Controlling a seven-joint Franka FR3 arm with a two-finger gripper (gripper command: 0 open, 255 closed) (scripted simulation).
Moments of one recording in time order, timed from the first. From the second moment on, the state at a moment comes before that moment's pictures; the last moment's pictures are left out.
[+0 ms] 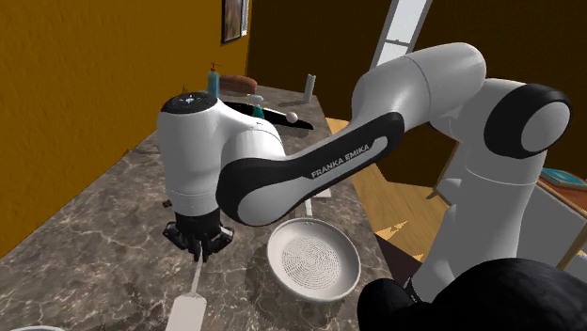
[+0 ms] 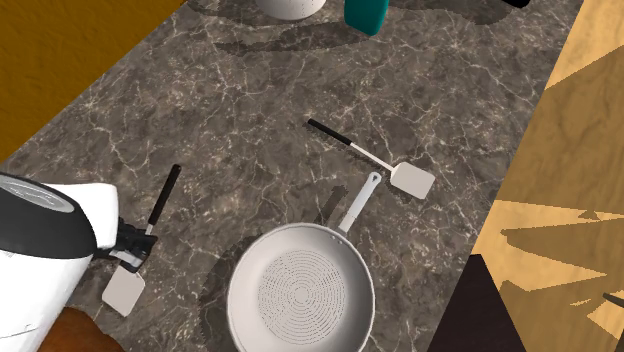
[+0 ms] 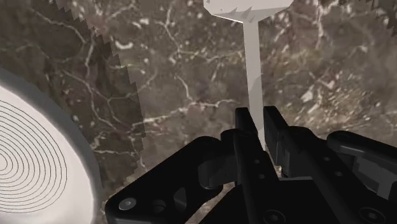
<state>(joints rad) 0.25 0.26 0.57 -1.85 -0.23 2.05 1.78</state>
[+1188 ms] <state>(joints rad) 0.27 0.32 0.55 -1.92 -0.28 2.16 1.82</state>
